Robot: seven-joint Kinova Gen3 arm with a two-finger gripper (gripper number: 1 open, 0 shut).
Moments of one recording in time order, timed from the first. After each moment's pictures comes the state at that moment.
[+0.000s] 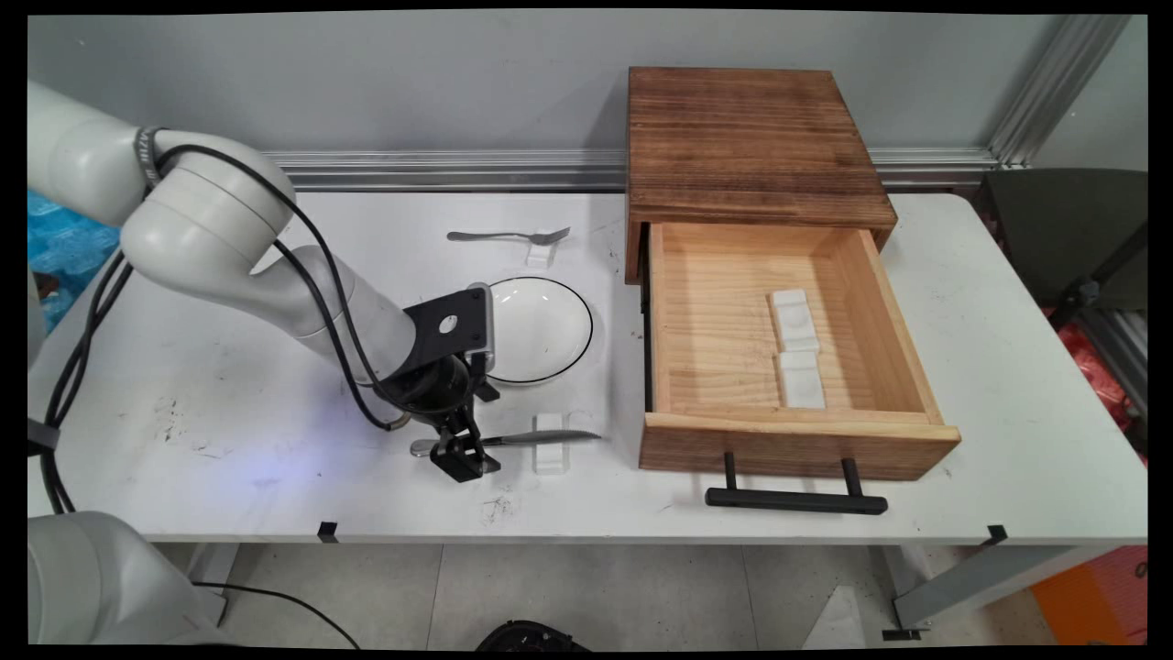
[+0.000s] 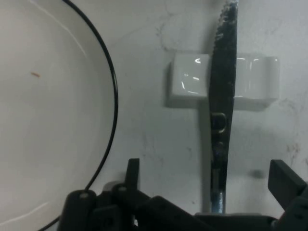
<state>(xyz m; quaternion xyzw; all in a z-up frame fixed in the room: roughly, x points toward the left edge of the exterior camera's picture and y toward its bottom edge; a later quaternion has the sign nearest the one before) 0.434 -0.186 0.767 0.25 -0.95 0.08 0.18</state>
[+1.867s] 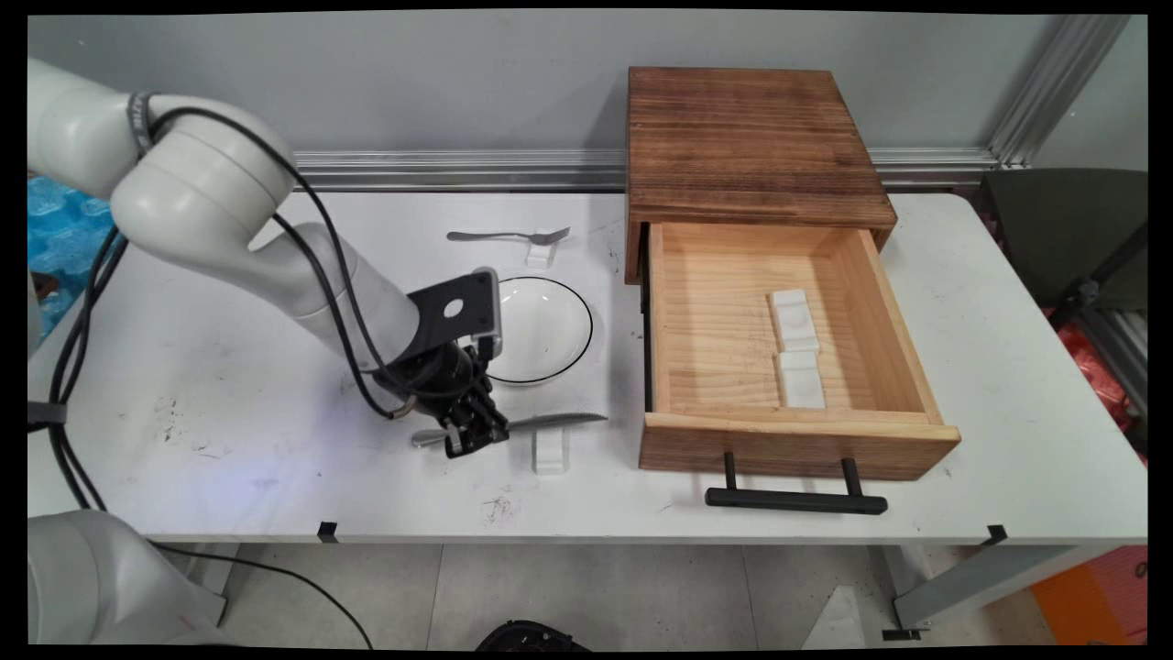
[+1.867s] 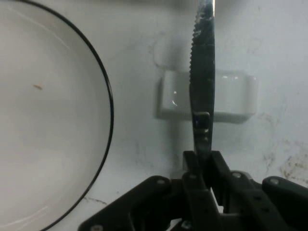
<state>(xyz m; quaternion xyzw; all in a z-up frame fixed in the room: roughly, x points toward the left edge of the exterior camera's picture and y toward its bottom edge) 0.423 -0.188 0.794 0.25 -0.95 0.07 0.17</state>
